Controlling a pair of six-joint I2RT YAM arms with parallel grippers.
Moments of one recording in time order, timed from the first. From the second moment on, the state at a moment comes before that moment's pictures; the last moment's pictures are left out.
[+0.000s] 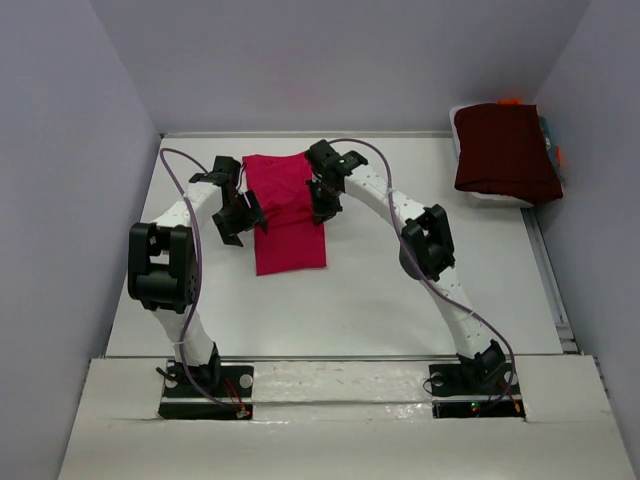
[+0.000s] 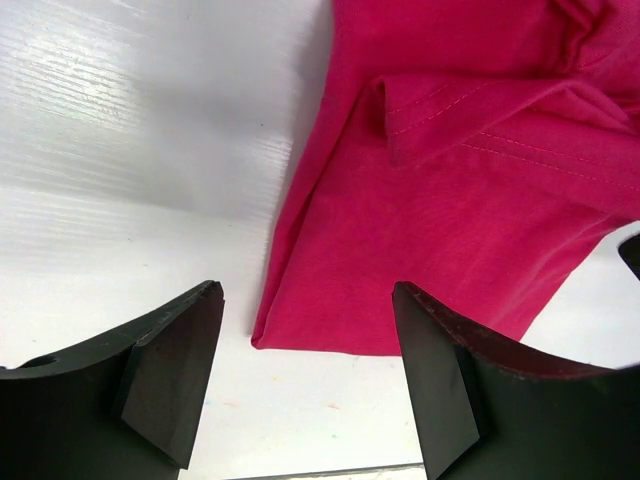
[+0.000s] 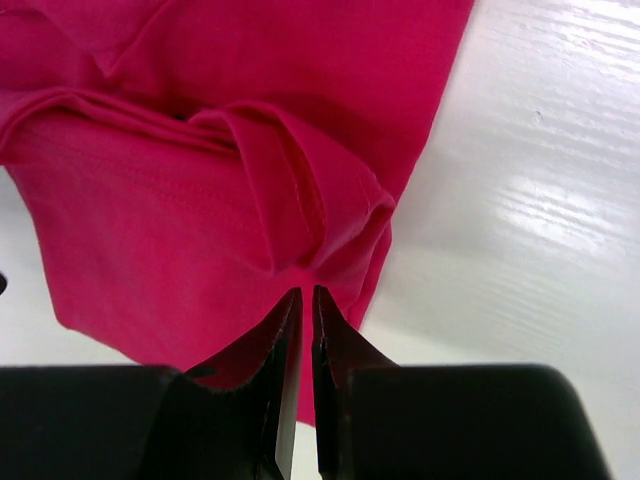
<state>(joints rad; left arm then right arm) -0.13 1.80 1.31 -0.78 0.11 -0.57 0.65 2.48 2.38 -1.04 -0.13 0.46</state>
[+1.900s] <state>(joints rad) -0.19 2.20 1.80 -0.90 -0.05 -0.56 0.55 2.45 2.22 -0.88 -0.21 0.49</state>
